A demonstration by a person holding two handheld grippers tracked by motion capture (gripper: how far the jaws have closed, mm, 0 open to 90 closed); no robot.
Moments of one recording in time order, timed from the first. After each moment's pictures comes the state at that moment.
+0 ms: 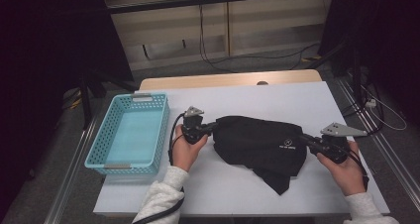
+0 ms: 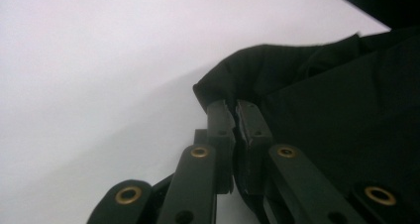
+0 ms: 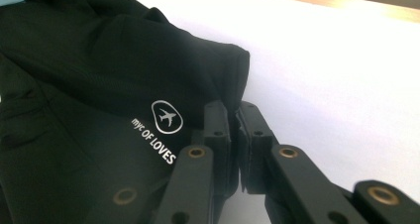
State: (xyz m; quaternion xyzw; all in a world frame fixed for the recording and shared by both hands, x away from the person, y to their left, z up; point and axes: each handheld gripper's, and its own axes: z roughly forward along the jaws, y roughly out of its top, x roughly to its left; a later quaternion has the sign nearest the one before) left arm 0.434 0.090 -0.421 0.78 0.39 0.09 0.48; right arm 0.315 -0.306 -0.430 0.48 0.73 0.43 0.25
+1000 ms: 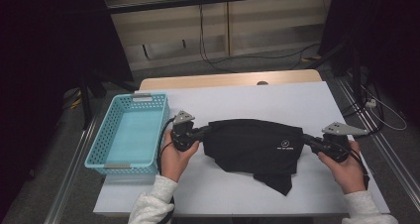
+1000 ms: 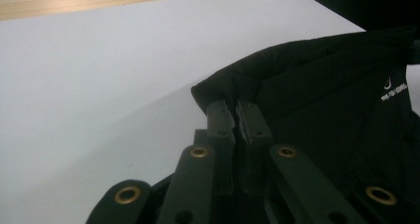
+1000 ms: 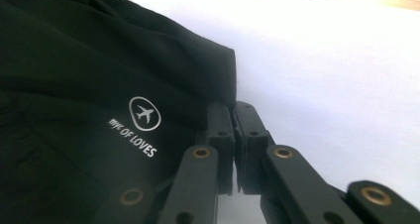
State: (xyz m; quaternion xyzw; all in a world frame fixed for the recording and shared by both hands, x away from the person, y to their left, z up) left arm 0.406 0.107 -0.407 0.79 0.37 0.10 0.48; right arm 0.317 -0.312 -0.433 0.50 0.72 0.42 0.24
